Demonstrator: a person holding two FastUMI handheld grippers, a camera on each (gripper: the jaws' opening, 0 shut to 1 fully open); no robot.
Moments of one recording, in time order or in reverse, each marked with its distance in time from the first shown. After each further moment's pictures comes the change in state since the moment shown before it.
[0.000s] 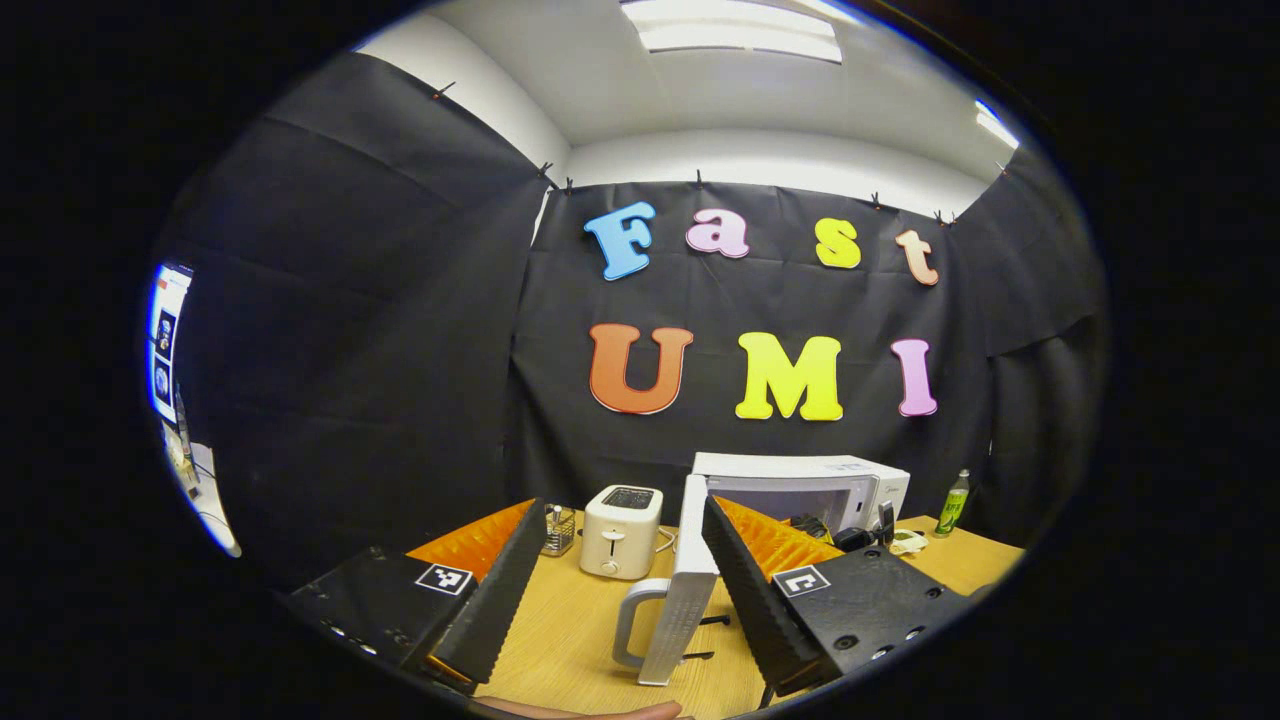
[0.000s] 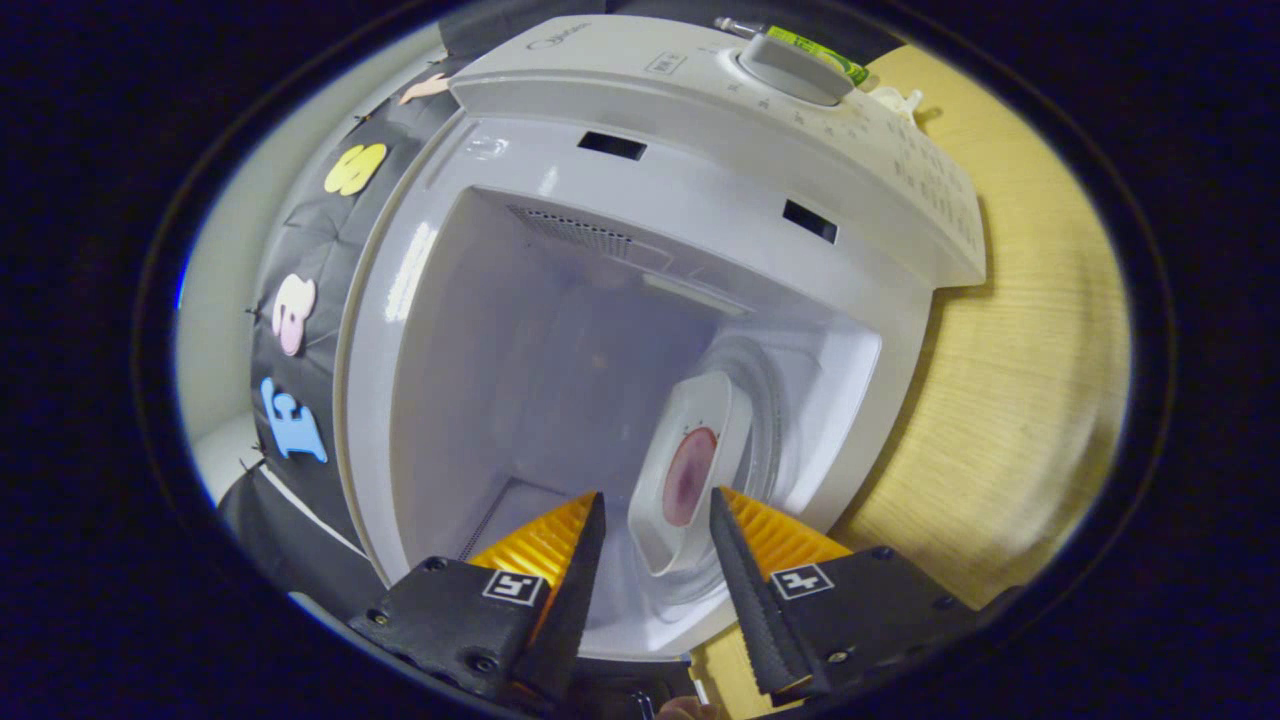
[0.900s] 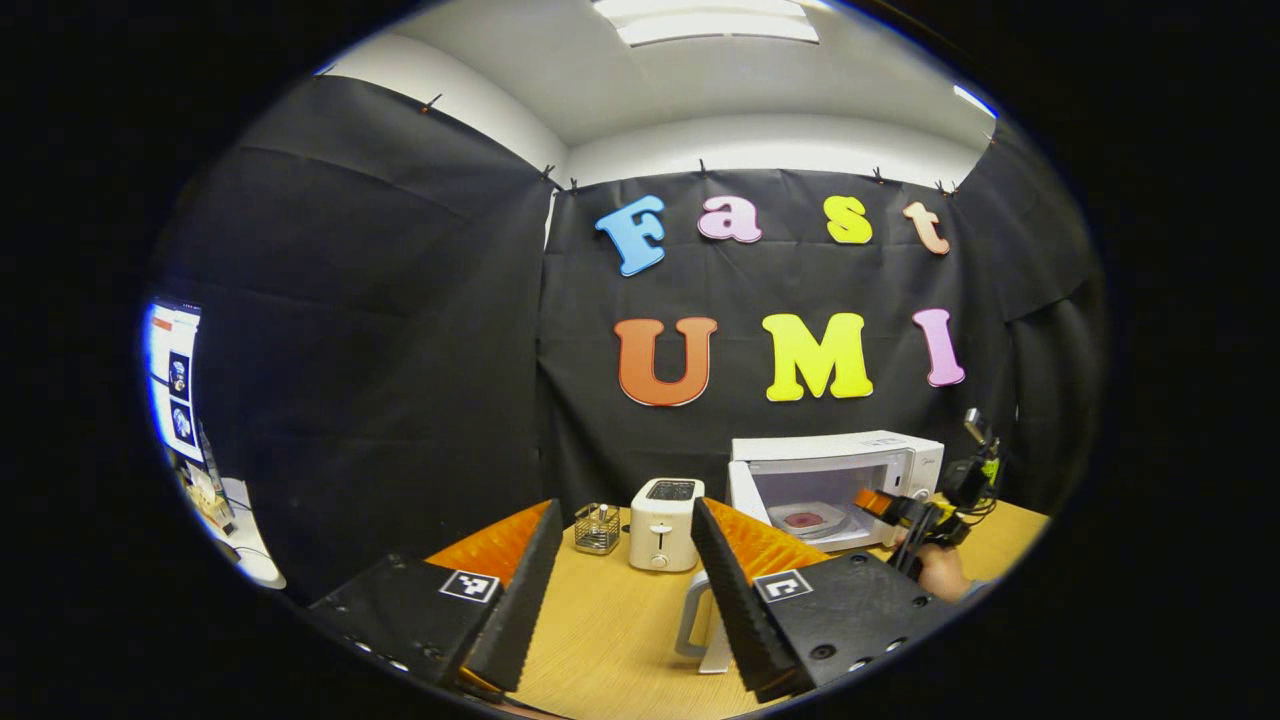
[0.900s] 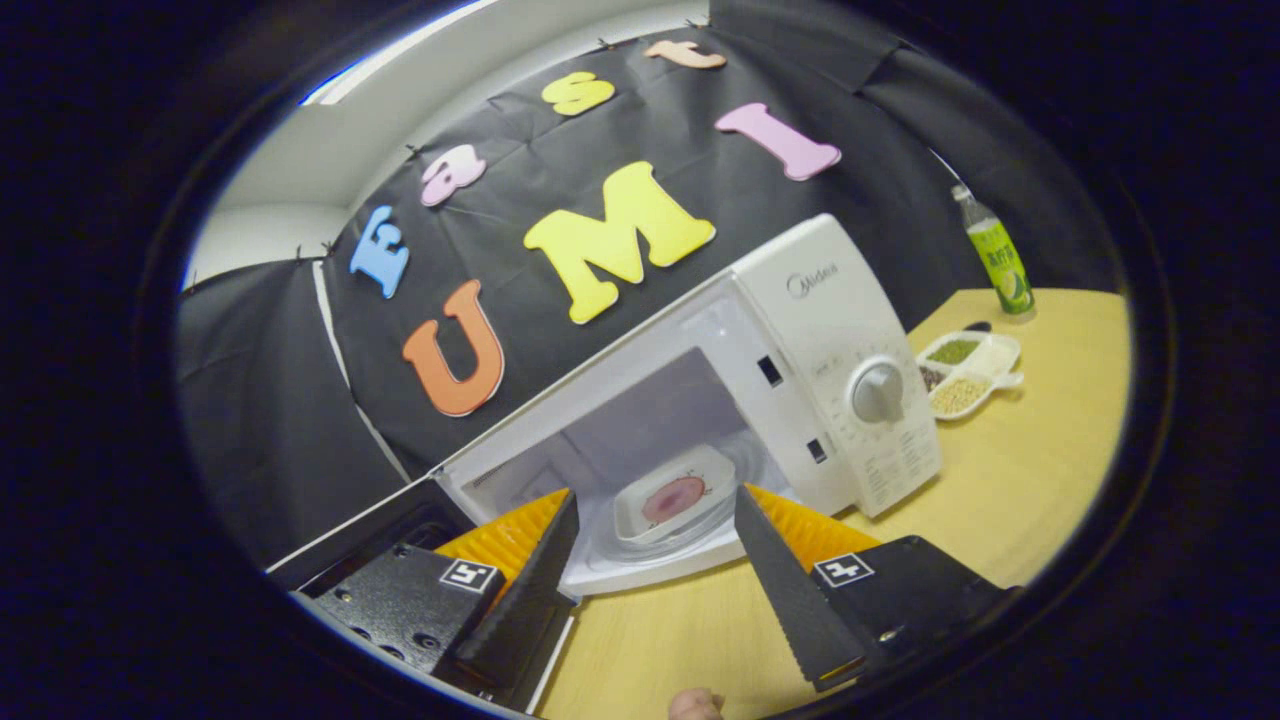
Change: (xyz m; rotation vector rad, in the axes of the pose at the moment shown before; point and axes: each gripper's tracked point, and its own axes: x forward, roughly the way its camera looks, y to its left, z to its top) left arm -0.005 0.045 -0.008 0.081 0.033 0.079; right arm -0.144 0.024 0.076 -0.721 0.025 0.081
